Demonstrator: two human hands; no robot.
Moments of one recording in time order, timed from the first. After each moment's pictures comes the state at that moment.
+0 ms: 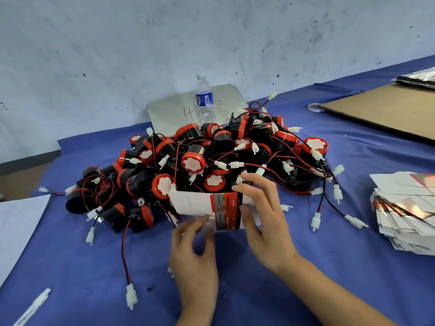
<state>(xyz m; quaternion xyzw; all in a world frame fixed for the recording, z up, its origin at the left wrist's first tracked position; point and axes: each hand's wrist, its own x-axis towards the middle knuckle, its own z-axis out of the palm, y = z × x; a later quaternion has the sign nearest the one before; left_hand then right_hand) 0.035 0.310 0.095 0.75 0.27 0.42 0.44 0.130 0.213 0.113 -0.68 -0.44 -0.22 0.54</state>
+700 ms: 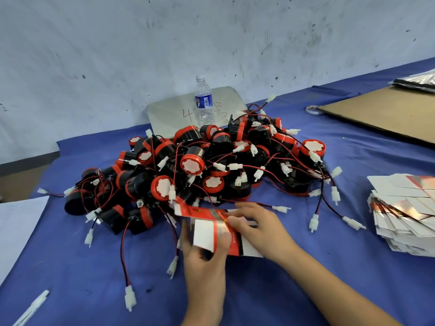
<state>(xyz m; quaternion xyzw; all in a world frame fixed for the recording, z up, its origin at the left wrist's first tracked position) 0.035 0.293 0.096 0.58 0.21 0.34 0.71 0.147 0.212 0.105 -0.83 -0.33 0.10 0.45</state>
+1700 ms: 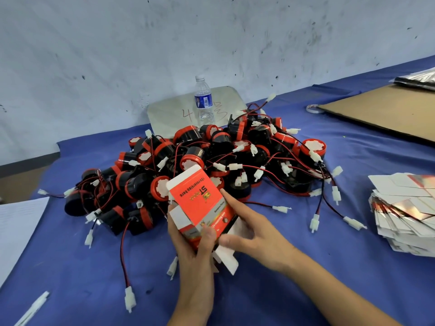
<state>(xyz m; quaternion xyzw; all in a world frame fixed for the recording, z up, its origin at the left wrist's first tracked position) 0.035 0.307 0.106 0.54 0.11 0.34 0.76 0.128 0.205 0.122 -0.66 -0.40 0.22 0.60</state>
